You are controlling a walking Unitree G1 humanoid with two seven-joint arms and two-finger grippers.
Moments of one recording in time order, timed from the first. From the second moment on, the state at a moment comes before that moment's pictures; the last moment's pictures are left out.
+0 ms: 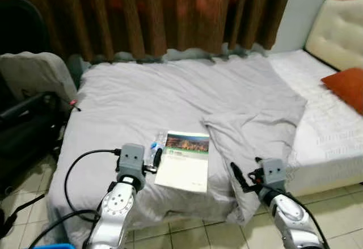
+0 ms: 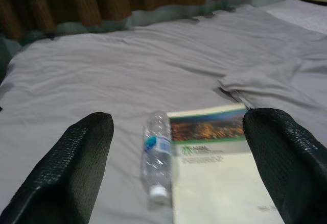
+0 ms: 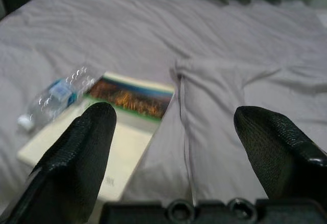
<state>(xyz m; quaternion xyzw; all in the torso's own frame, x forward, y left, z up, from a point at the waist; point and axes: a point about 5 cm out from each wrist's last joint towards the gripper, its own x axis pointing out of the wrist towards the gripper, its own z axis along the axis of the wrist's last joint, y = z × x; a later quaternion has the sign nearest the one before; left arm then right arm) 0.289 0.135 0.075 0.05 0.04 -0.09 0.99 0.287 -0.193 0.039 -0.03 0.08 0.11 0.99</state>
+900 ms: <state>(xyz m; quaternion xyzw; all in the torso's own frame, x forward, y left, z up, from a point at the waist) 0.290 0.138 0.070 0.07 0.05 -0.08 0.99 0.286 -0.181 0.035 -0.03 0.08 0.13 0.99</state>
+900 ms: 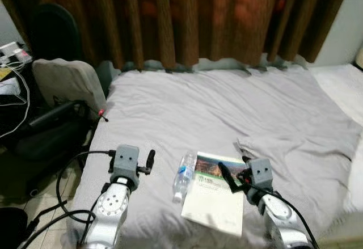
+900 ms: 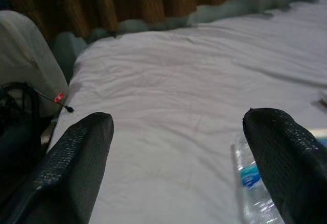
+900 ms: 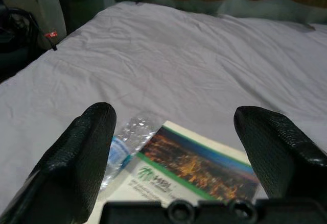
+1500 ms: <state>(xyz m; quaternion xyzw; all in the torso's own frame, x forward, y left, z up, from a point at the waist) 0.290 0.128 0.070 0.07 0.04 -0.11 0.99 0.283 -0.183 0.036 -0.03 0.08 0.13 0.99</state>
